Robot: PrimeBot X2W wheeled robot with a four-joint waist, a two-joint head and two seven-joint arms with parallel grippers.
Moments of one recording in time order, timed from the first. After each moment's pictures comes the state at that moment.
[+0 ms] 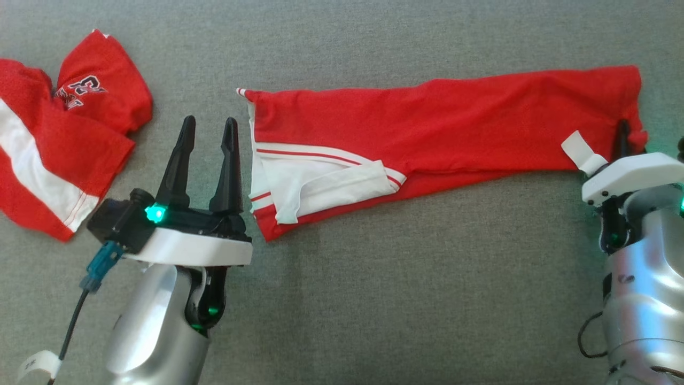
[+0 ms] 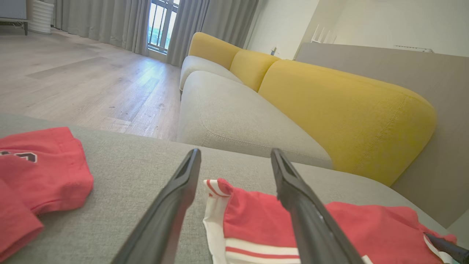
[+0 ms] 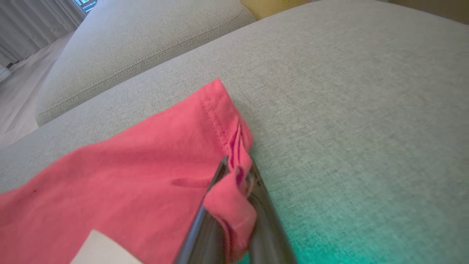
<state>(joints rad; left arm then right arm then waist) -0.36 0.12 -0.29 0.24 -0.50 -0.12 -0.26 -0.66 -0.05 -0.47 0.86 0.06 0.13 -0.05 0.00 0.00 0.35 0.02</state>
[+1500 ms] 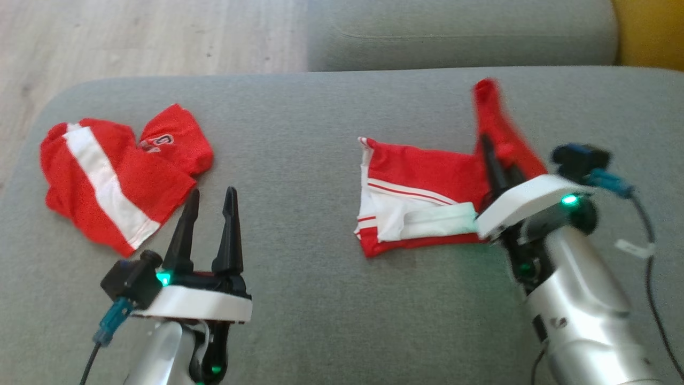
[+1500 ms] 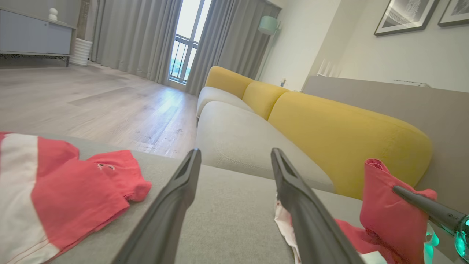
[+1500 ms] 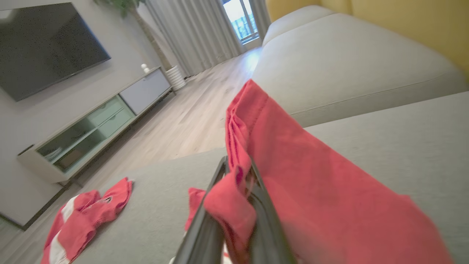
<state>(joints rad) -0.19 0.10 -0.26 0.27 -0.50 -0.12 -0.26 -0.50 -0.06 0.18 0.65 0.50 0.13 -0.03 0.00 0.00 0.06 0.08</state>
